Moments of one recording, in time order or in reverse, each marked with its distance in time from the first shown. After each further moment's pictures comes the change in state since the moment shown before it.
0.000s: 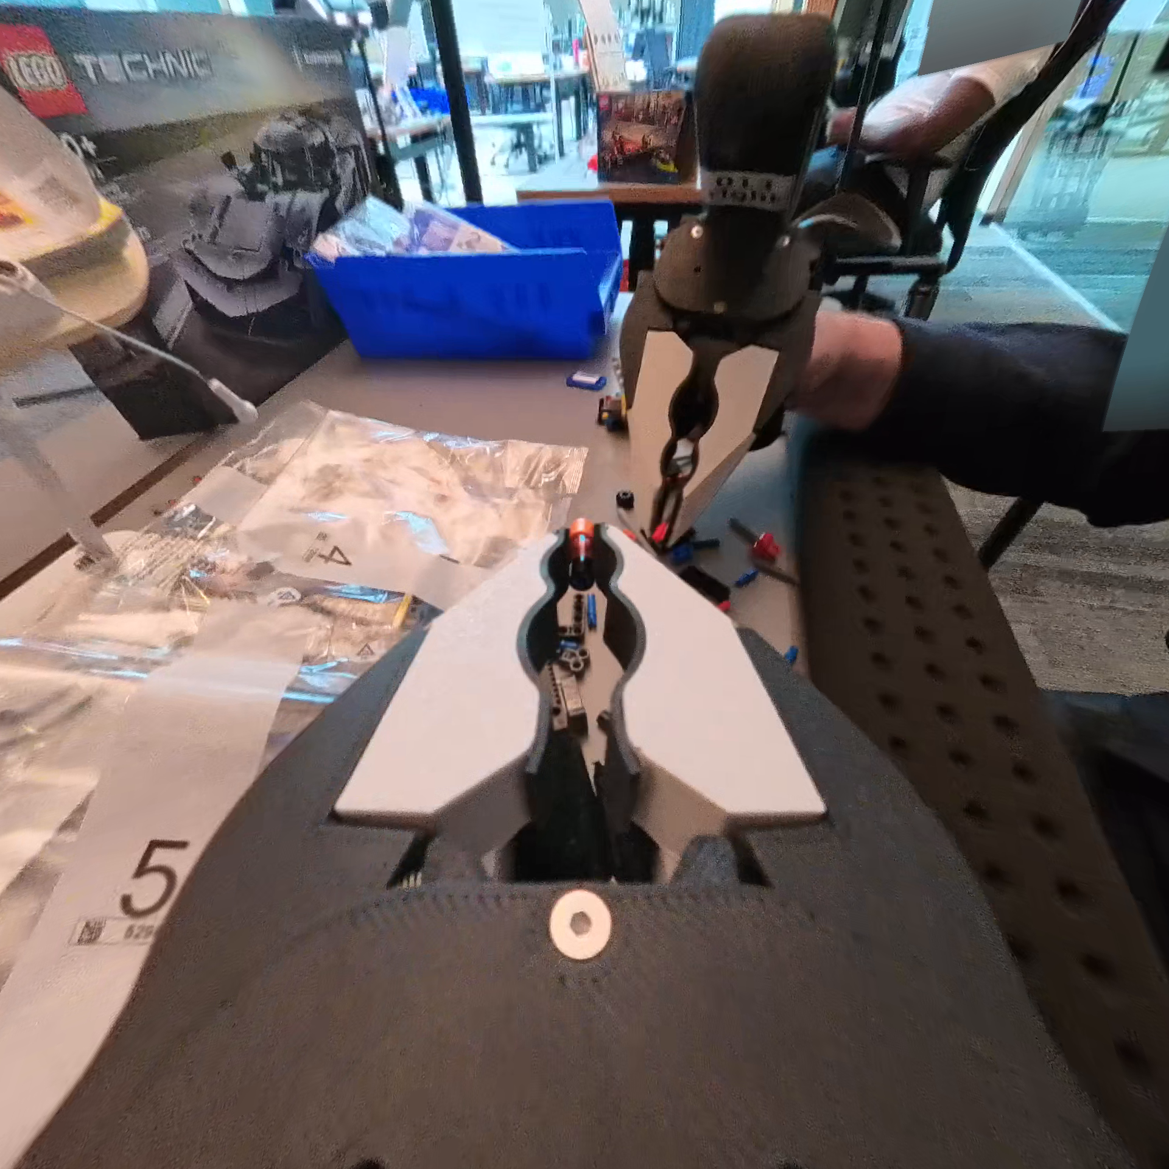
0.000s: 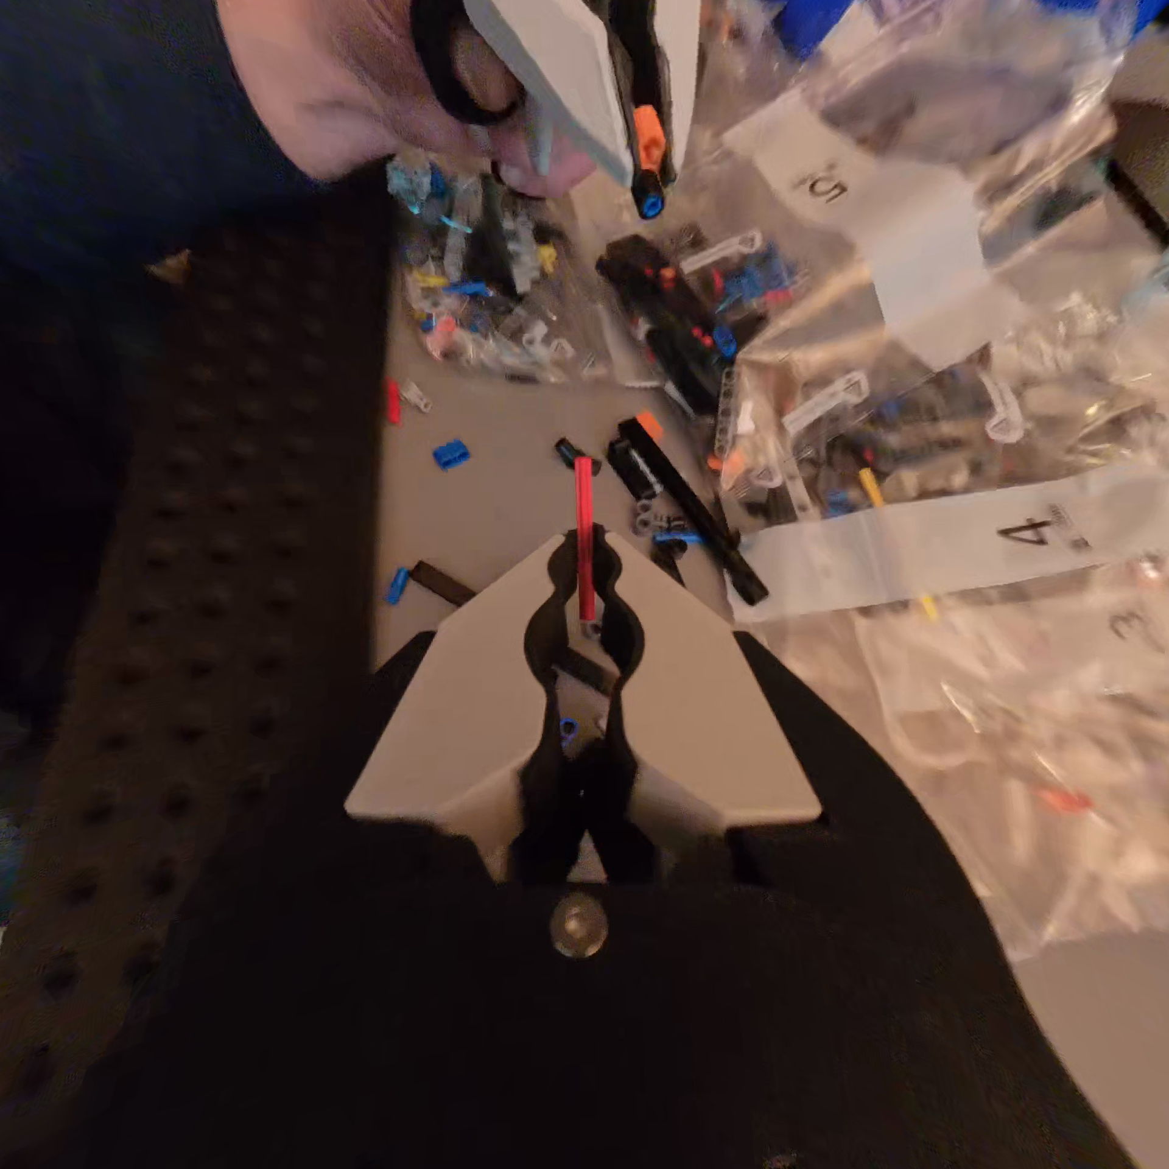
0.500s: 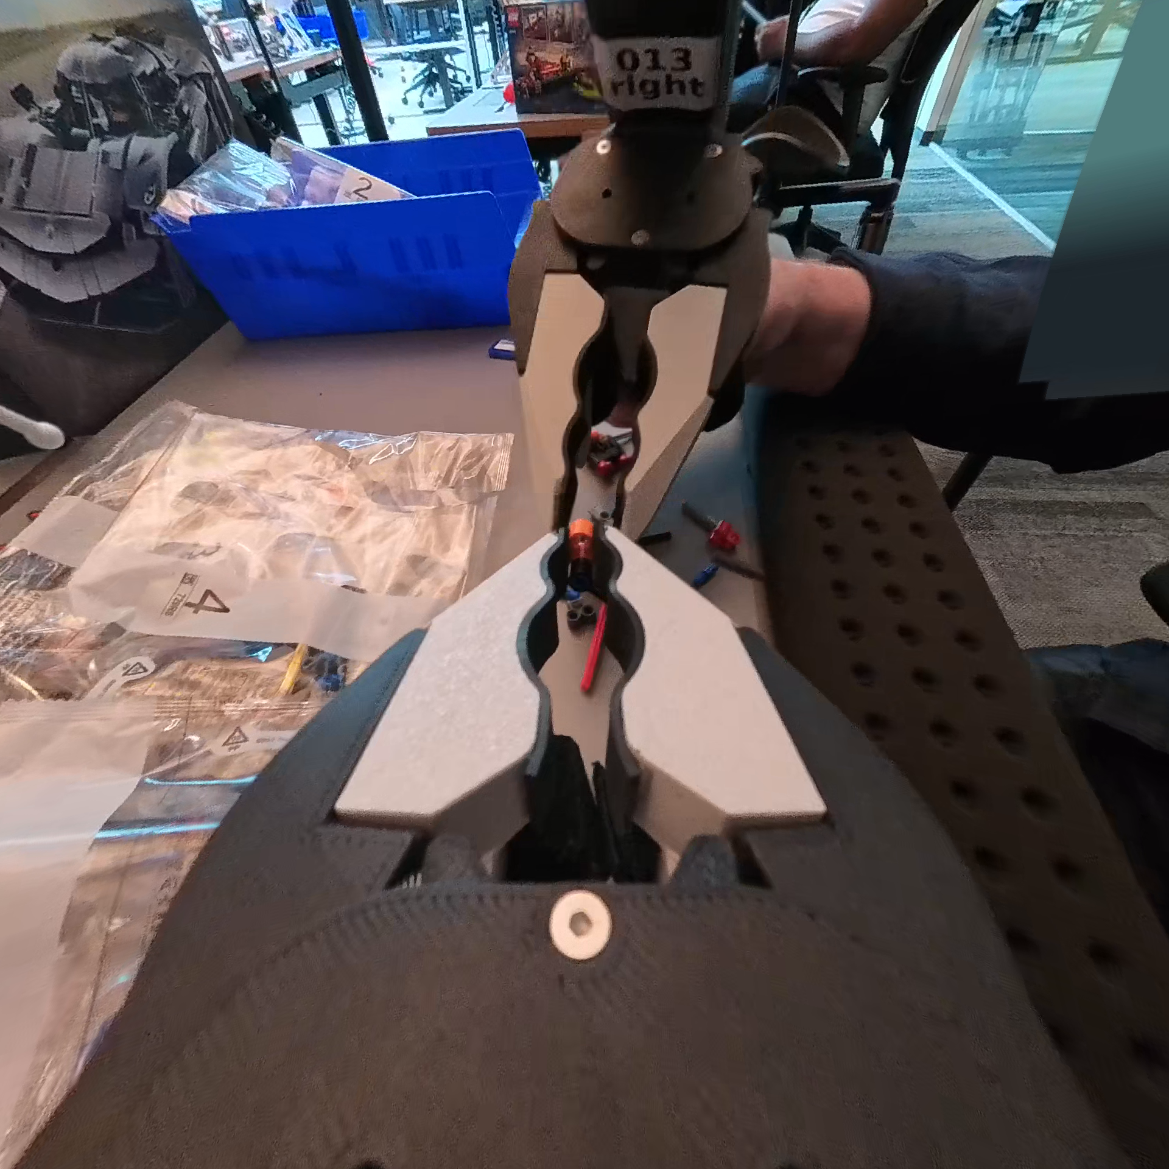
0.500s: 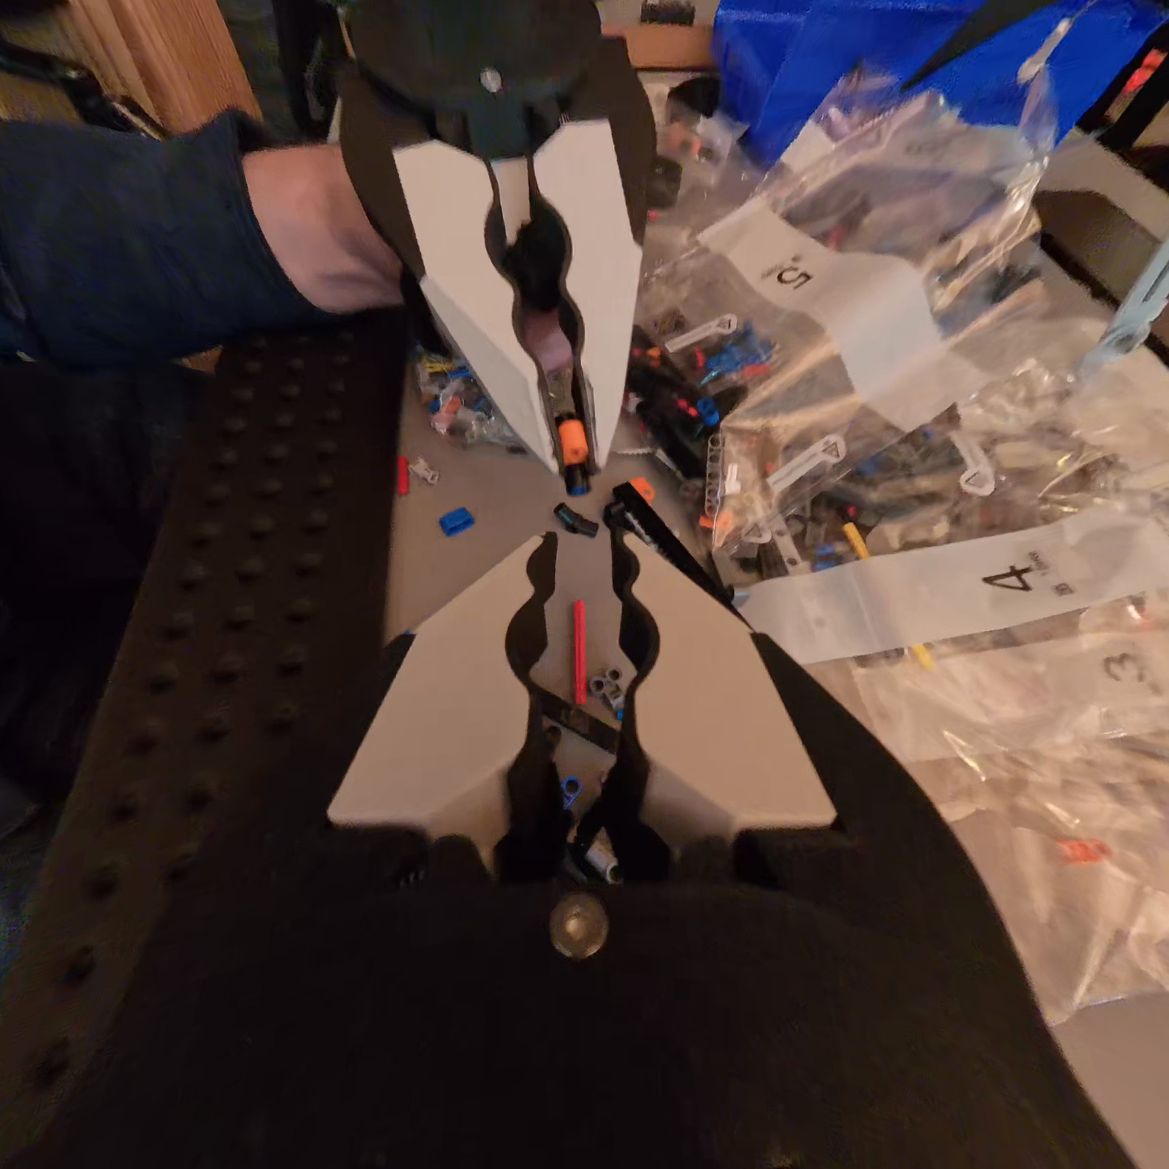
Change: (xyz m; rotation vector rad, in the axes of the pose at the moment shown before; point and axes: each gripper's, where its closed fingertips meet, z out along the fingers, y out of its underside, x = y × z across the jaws) left arm 0.031 0.013 0.045 -0.070 0.104 0.050; right arm 0.001 -0.022 0.000 0.125 0.012 0.025
